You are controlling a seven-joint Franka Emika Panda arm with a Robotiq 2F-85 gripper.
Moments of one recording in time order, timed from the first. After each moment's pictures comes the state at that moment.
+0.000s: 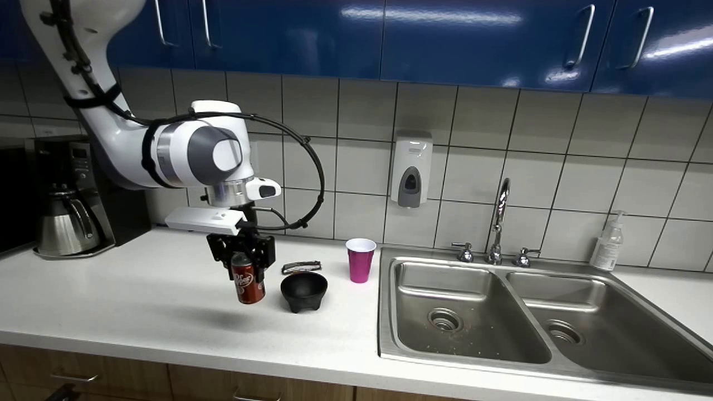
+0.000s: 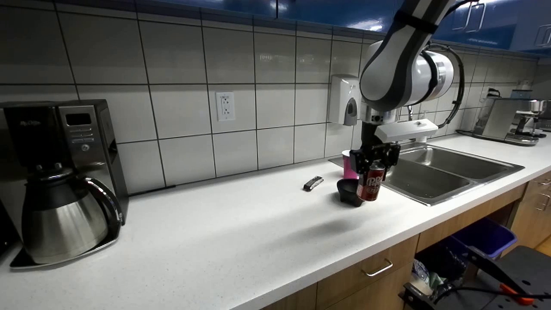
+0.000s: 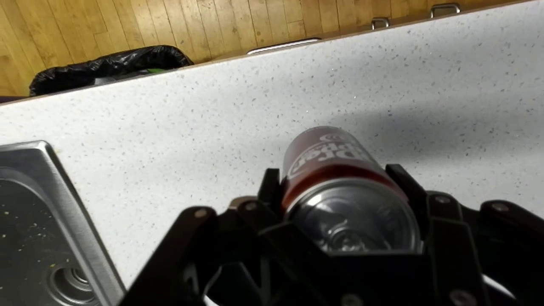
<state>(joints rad) -0.03 0.10 -0.15 -2.58 -0.17 2.73 0.09</state>
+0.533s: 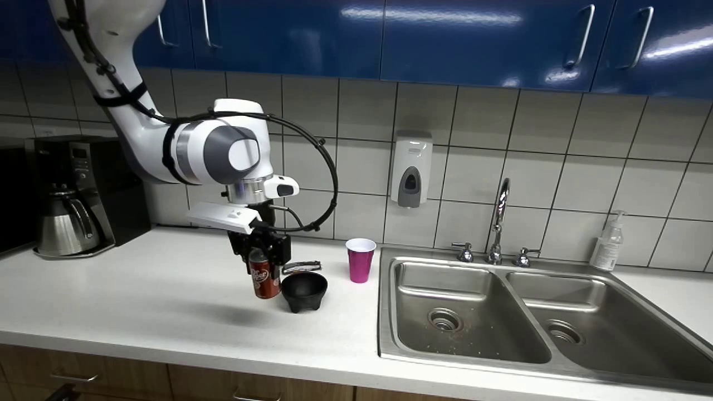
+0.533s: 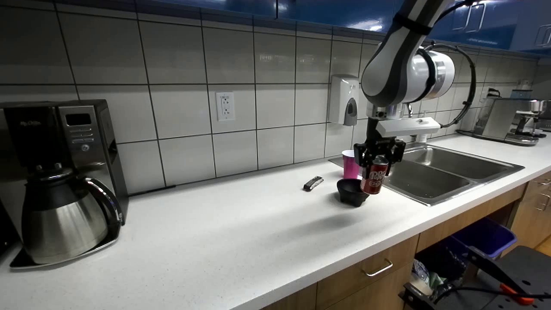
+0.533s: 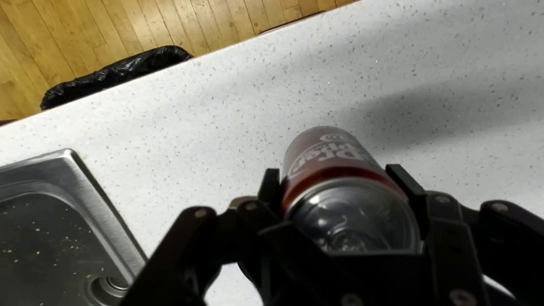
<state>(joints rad) -0.08 0.13 -0.16 -2.53 -0.09 2.73 0.09</state>
